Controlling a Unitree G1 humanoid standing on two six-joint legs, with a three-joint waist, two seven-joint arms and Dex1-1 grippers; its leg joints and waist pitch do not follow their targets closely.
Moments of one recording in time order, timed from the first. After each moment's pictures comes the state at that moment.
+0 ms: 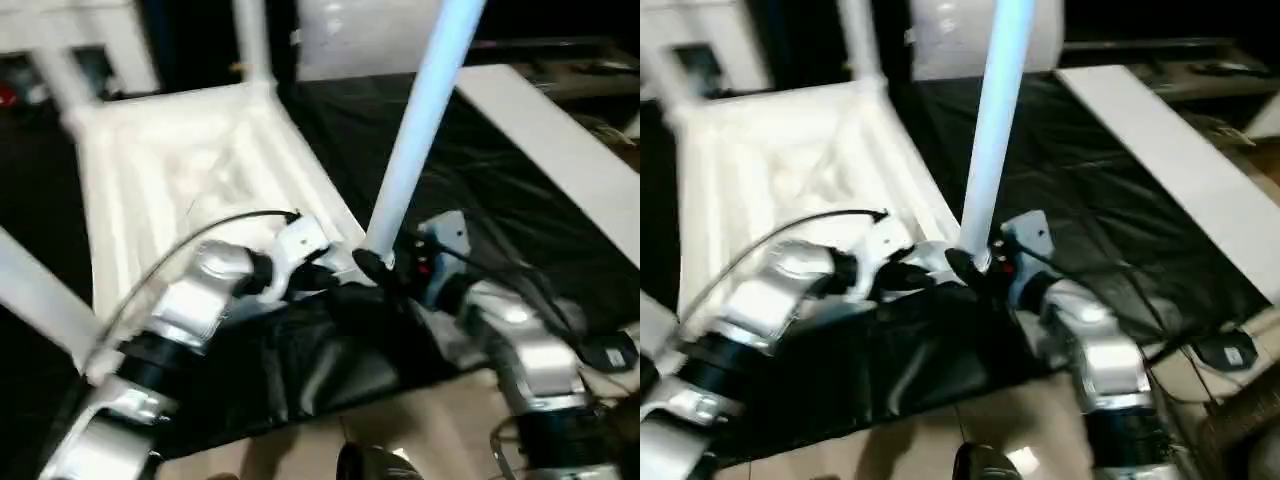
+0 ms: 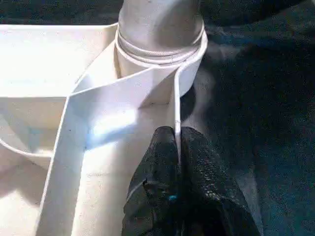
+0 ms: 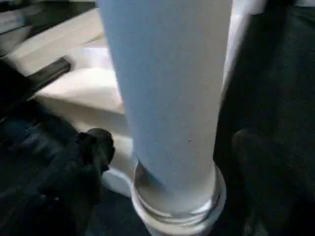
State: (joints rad) left arm -0.59 0.36 -0.30 0.28 0.05 0.39 -1.09; right arm -0.31 -0.28 0.03 0.04 0.23 0.40 0.76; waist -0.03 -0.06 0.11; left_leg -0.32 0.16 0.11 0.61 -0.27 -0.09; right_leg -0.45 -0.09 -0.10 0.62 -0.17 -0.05
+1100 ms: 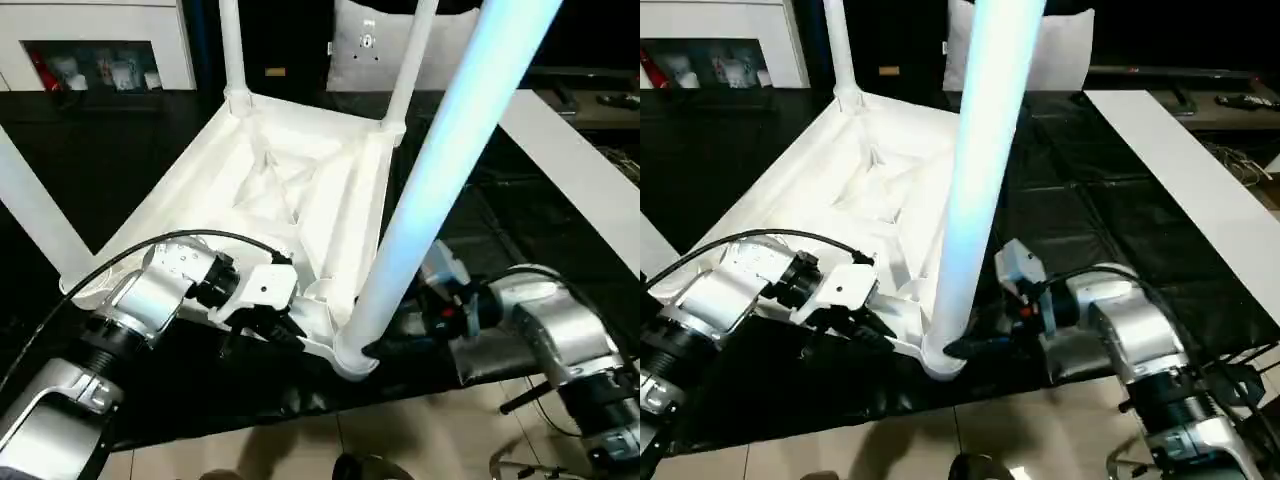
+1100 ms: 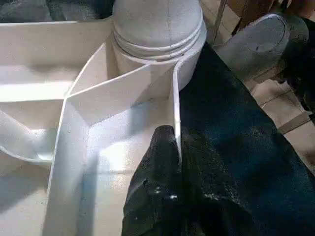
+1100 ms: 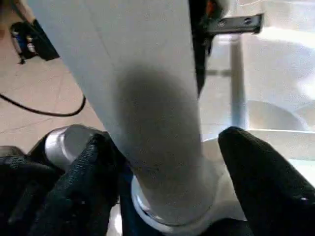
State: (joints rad) left arm -0.64 0.52 -0.44 0.40 0.02 -0.02 -1.55; right arm -0.44 -0.48 0.25 0.25 0.31 0.25 1.47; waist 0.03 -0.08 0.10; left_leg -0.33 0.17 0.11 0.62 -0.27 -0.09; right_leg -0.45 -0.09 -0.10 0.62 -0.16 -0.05
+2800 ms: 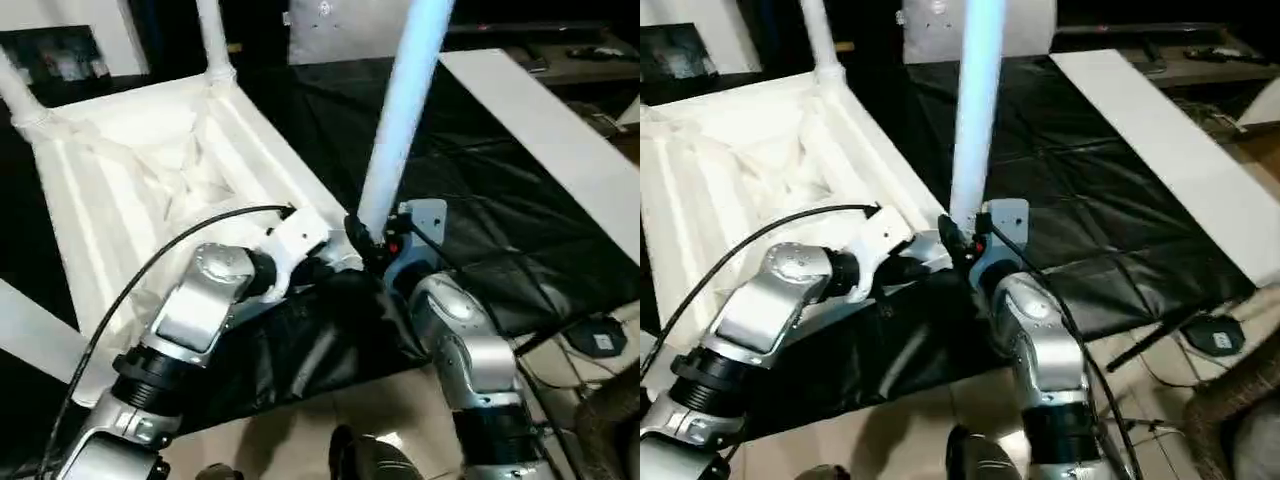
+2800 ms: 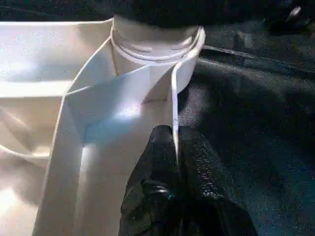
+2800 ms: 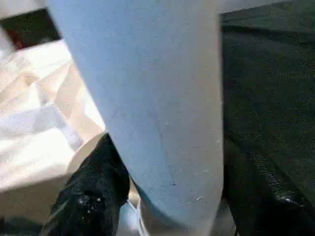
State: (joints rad) left arm -0.54 0.27 -0.30 0.04 0.11 0.67 -0.88; right arm -0.32 0.06 0.01 0.06 0.14 0.36 0.29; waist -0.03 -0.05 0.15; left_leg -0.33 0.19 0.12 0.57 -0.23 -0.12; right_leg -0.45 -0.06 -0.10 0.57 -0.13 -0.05
